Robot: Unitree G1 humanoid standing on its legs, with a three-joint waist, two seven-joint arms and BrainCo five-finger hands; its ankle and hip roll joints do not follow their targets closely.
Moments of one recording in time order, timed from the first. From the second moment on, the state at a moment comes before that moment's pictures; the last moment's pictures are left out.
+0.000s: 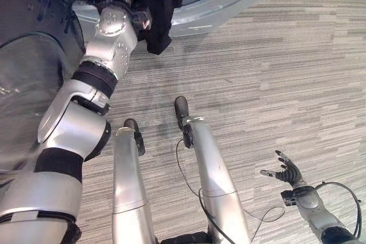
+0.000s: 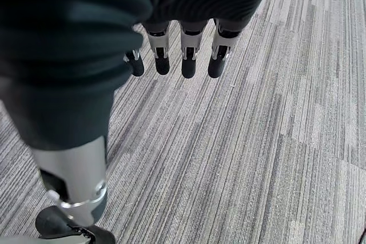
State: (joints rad) left arm -1.49 0.45 -0.60 0.93 -1.00 -0.19 0.21; right arm -0.04 -0.67 0.33 0.72 0.22 -0.25 -0.19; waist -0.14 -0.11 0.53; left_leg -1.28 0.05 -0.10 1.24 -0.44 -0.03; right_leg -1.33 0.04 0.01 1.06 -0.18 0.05
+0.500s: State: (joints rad) left arm -1.45 0.48 -0.73 1.07 -0.65 -0.19 0.25; right arm -0.10 -0.67 0.34 0.78 0.22 -0.24 -0.19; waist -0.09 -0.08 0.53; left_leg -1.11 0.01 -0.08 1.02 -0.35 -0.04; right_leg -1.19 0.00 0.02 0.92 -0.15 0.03
